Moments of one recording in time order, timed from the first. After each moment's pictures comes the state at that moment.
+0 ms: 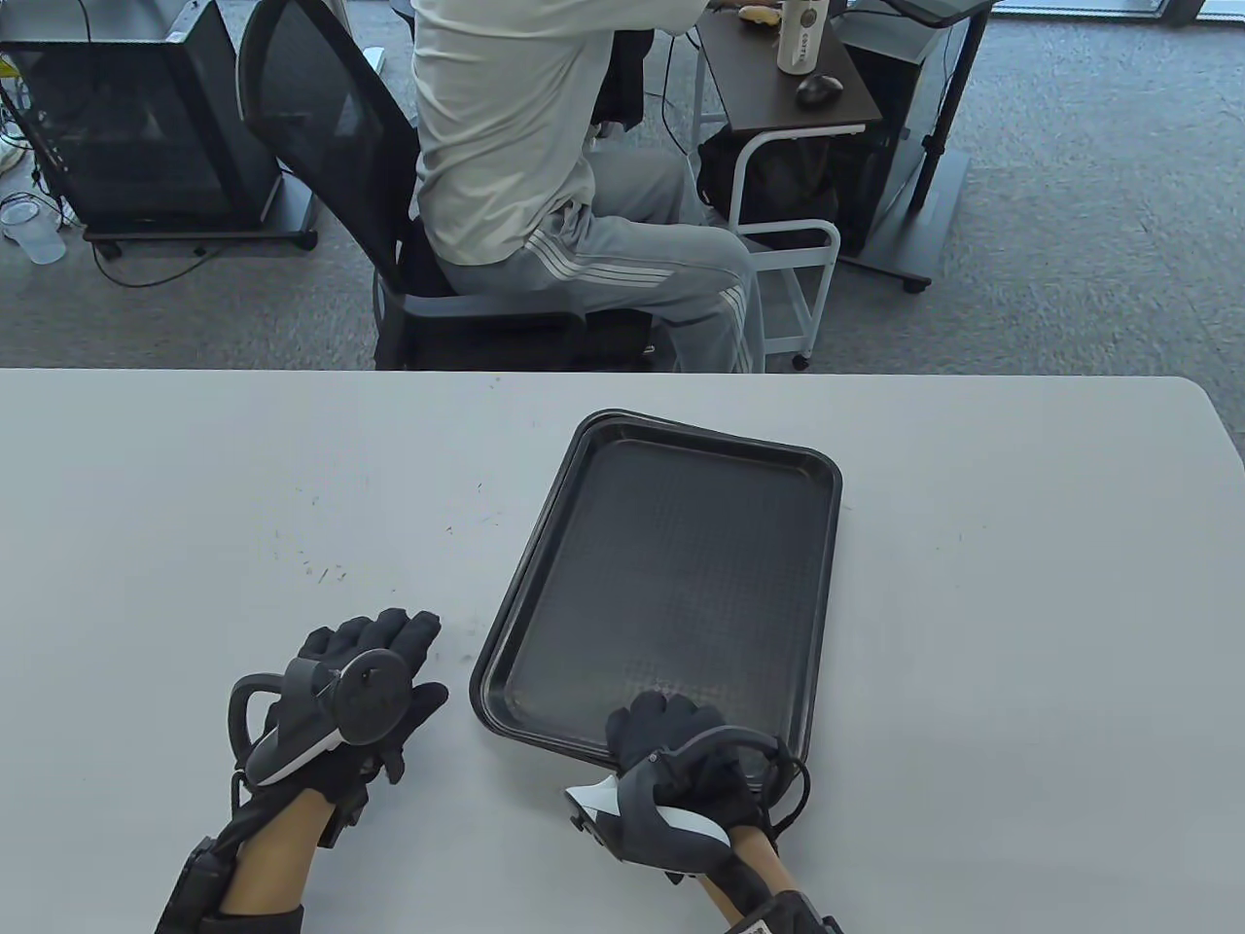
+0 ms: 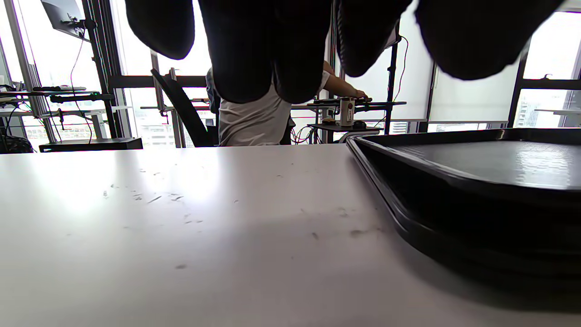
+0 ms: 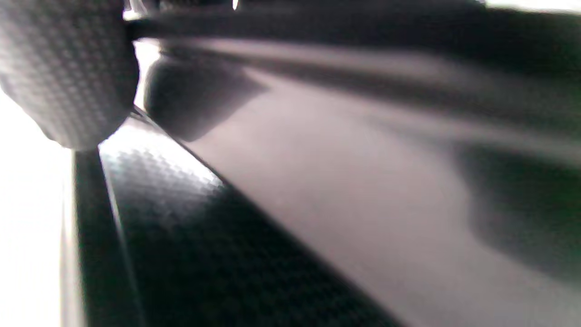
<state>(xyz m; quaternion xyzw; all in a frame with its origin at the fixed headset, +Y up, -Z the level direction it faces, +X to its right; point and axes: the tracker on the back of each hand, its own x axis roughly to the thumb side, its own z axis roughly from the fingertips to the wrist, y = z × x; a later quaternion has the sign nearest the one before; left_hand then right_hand) -0.254 -0.675 -0.264 0.00 -0.09 0.00 1.00 0.002 -0.720 -0.217 -0.25 0.13 -0.94 0.21</state>
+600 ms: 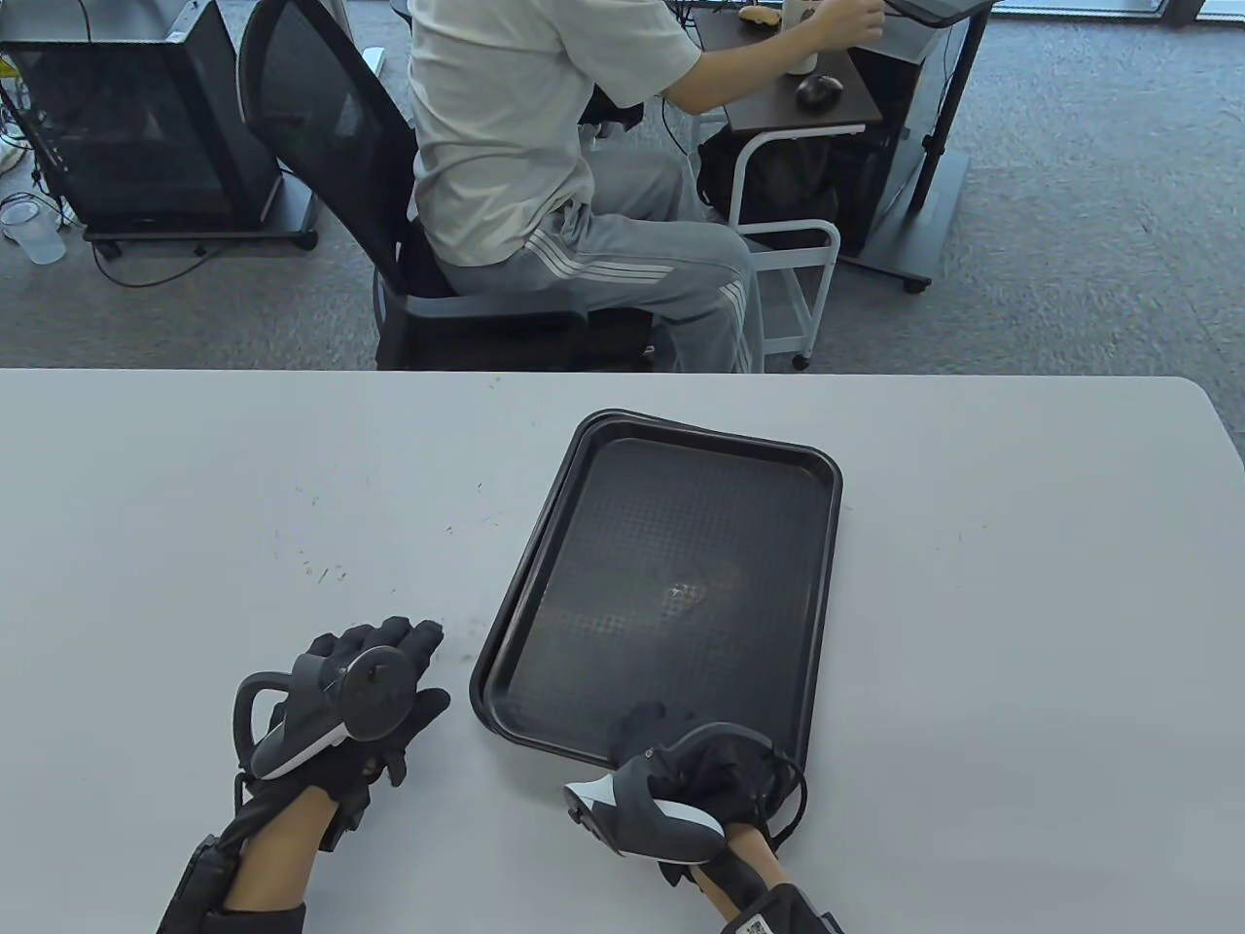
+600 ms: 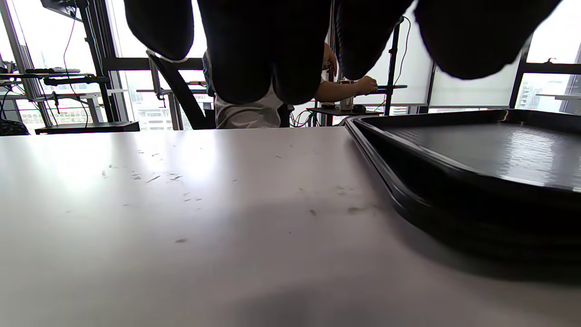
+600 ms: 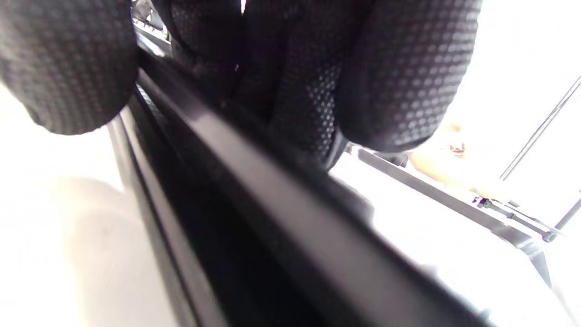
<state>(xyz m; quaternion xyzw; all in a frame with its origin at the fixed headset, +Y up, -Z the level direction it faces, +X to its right) -0.253 -0.679 -0.267 -0.03 -0.10 0.00 0.99 -0.001 -0.730 -0.219 -0.25 0.06 -0.94 0.21</state>
